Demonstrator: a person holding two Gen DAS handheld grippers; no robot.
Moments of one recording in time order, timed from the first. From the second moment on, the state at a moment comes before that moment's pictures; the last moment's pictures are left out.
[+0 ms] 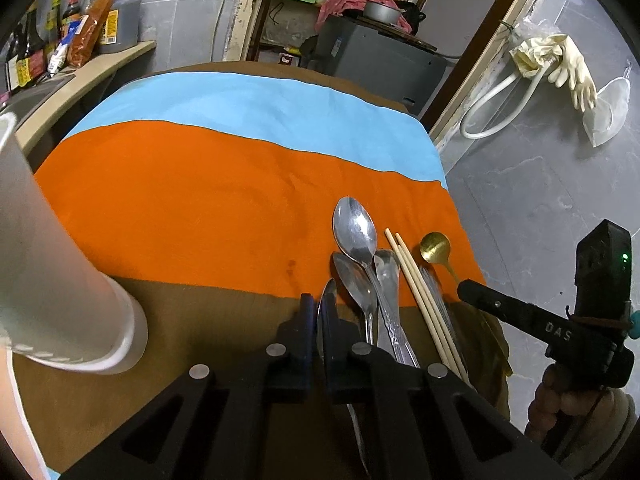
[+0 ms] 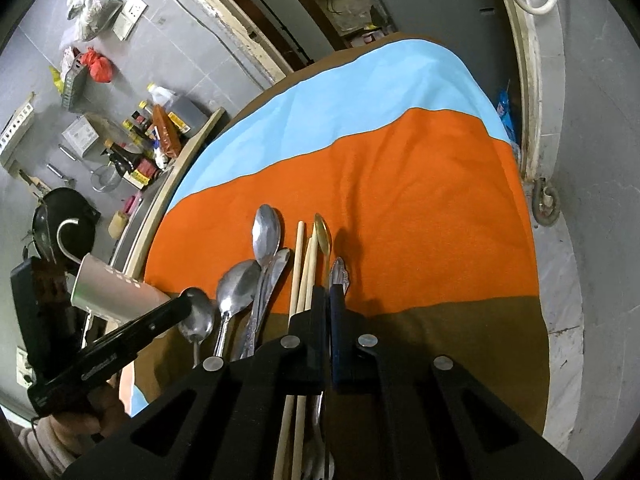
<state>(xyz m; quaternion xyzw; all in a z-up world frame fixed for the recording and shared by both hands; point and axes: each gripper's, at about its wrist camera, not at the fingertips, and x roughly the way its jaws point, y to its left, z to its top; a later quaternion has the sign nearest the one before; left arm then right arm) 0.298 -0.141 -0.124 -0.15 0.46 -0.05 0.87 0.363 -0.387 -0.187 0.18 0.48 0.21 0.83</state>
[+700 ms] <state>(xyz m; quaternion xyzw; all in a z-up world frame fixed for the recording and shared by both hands) 0.259 -0.128 -0.059 -0.12 0.34 -0.07 0.93 0.308 -0.388 -0.115 0.26 0.32 0.23 0.88</state>
